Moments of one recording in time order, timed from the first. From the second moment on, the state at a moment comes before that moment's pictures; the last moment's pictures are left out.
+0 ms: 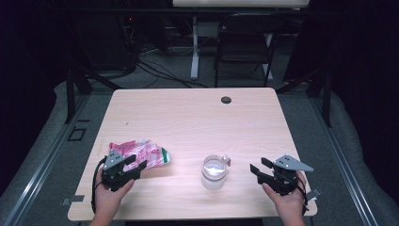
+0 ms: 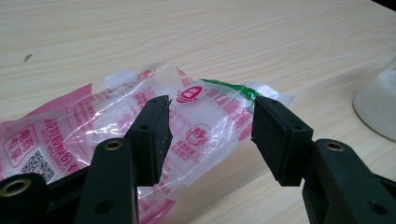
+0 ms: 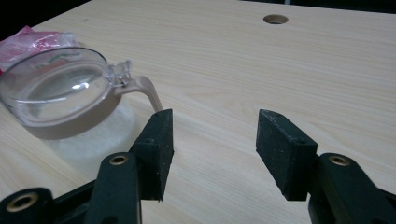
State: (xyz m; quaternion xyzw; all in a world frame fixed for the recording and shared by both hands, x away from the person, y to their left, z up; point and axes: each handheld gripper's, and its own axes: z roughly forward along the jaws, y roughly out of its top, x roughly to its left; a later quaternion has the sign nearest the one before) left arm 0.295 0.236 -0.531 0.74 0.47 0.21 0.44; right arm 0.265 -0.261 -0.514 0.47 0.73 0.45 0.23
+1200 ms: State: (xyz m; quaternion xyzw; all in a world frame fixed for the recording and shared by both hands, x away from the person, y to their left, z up) left arm 0.299 0.221 -0.545 0.76 0.46 0.18 0.41; right arm 0.273 -0.250 -0.552 0.47 0.74 0.45 0.16
